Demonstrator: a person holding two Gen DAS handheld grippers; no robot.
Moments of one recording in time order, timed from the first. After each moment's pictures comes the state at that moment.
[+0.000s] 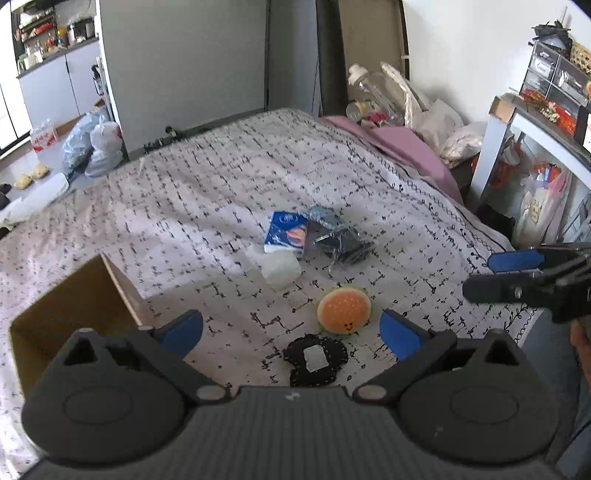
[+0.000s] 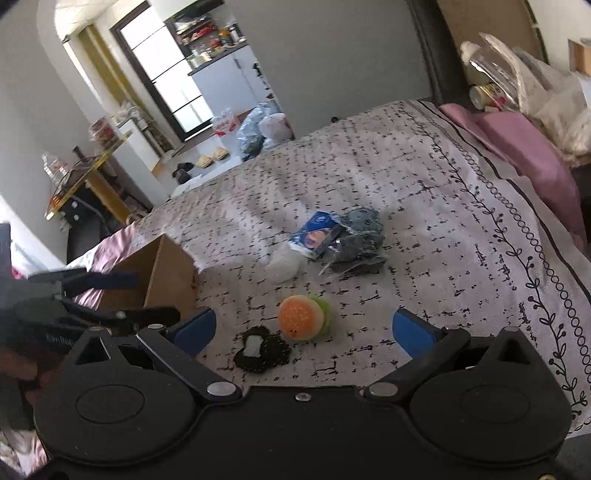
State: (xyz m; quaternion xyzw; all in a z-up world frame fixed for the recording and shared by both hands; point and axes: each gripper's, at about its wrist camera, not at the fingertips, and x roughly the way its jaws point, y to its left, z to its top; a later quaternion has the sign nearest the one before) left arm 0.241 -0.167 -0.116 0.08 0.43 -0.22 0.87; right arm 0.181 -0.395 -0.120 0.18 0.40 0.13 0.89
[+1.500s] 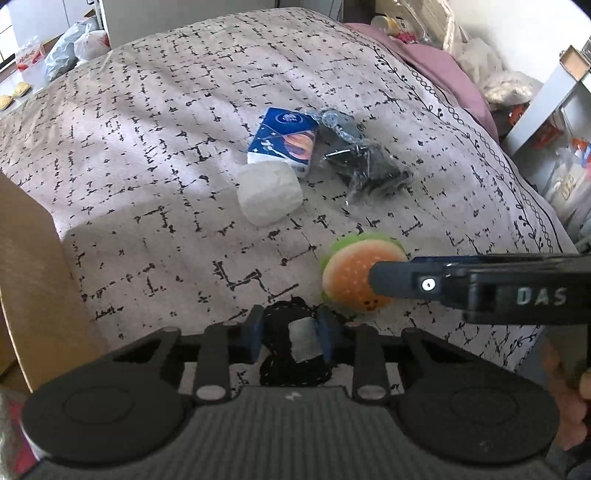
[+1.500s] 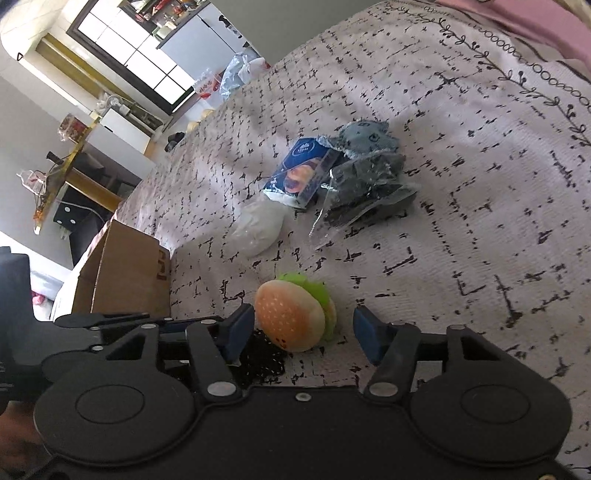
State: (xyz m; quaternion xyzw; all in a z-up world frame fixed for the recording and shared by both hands) left arm 0.302 -0.201 -0.215 0.05 0.55 -0.20 0.81; right arm 0.259 -0.372 -0.221 0.26 0.49 0.15 0.82
